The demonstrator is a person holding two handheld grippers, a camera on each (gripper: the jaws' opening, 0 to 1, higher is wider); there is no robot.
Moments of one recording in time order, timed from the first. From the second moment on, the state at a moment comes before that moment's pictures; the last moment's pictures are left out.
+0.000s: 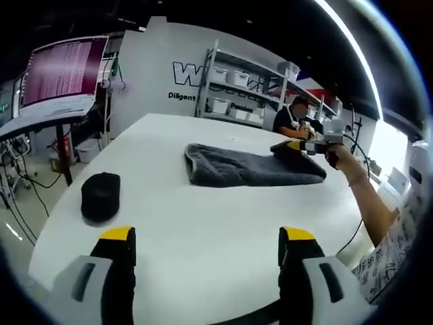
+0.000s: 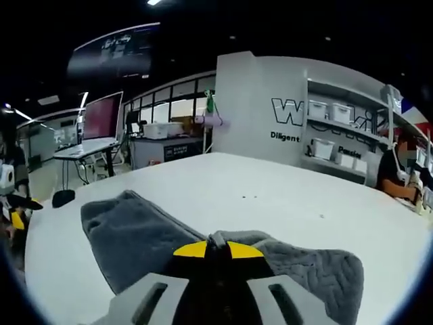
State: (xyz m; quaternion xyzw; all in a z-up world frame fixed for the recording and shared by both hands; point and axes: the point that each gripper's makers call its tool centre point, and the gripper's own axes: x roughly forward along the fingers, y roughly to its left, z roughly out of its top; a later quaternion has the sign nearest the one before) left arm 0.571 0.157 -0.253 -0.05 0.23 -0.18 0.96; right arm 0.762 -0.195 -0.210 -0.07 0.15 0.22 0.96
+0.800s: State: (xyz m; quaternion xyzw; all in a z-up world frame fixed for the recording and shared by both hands) left arm 0.563 0.171 -0.249 -0.05 0.22 -0.16 0.96; right arm 0.771 -0.110 -0.179 -0.07 0.12 0.29 0.95
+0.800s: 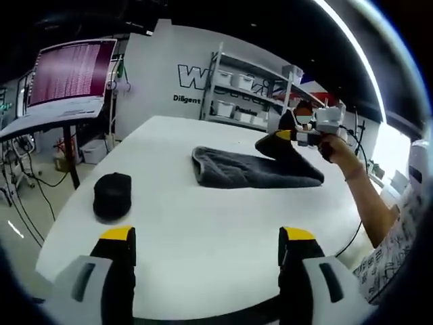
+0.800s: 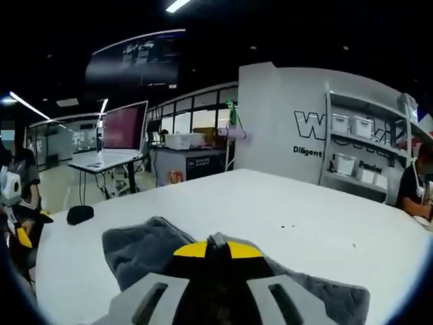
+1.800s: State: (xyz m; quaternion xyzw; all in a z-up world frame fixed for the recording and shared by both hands) left arm 0.564 0.172 -0.241 -0.05 0.22 -0.16 0.96; right arm 0.776 0.029 -0.107 -0.09 0.03 0.39 0.92
